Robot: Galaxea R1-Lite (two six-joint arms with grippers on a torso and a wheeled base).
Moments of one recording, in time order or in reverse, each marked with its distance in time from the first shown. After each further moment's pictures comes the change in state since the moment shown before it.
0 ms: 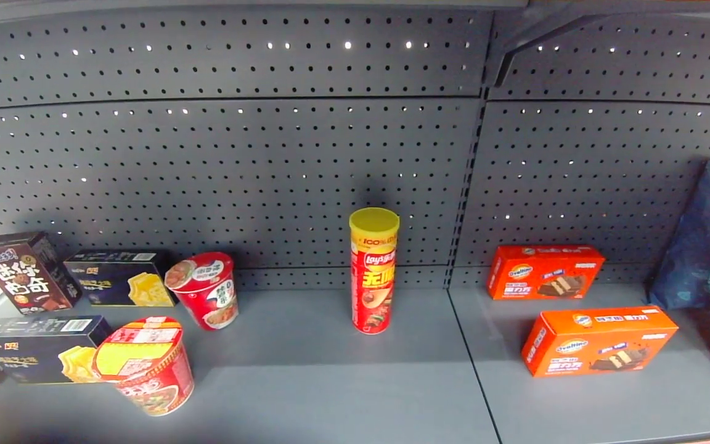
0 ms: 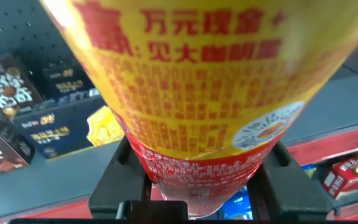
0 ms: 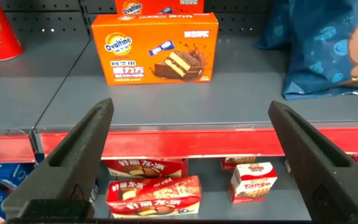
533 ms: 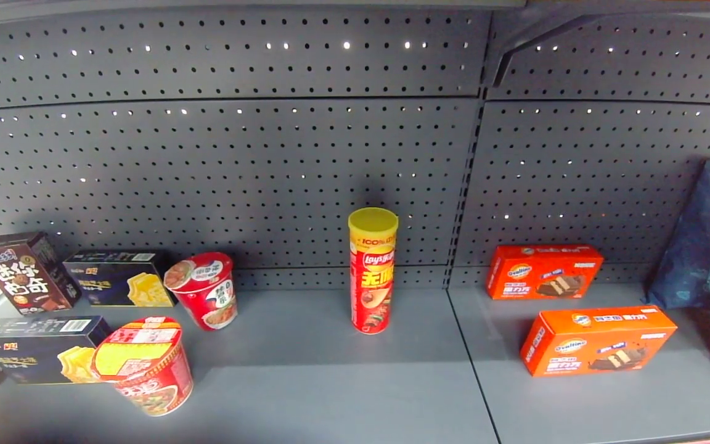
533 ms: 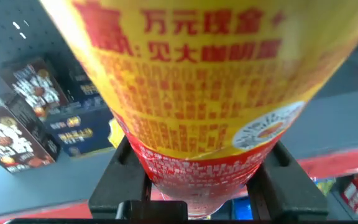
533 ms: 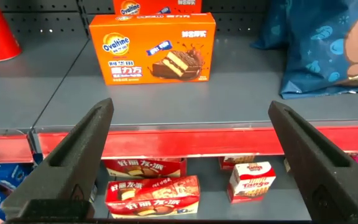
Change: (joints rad) left arm 0.009 0.061 -0.046 0.003 0.074 0.017; right arm 0.000 0.000 0.001 -0.001 -0.005 0.001
